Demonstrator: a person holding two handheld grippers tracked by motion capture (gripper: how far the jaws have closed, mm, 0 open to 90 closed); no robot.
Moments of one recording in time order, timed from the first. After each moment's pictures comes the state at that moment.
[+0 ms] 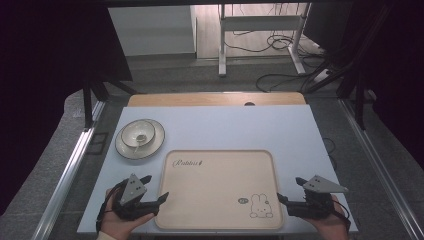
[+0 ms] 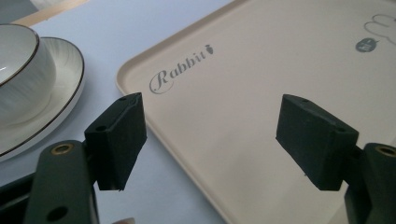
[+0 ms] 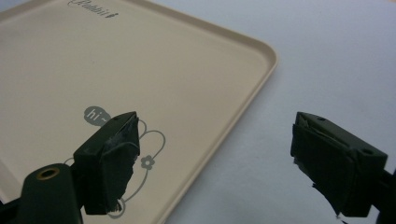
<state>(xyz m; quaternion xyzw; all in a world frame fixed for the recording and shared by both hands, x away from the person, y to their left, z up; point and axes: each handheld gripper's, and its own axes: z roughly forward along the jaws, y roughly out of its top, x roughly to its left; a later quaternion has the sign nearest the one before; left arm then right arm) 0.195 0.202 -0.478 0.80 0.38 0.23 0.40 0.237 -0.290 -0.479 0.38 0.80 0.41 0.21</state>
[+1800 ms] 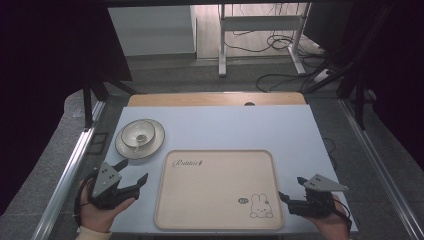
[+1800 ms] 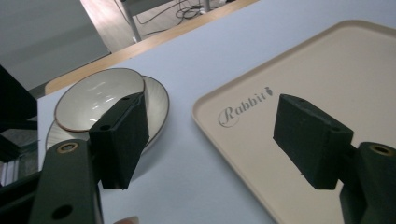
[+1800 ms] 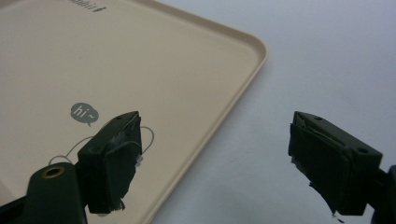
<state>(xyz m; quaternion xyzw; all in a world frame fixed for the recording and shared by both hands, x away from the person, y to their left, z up) 0.197 0.244 -0.440 0.74 0.42 0.32 0.41 0.240 -0.293 -0.480 0.39 0.81 0.39 0.21</state>
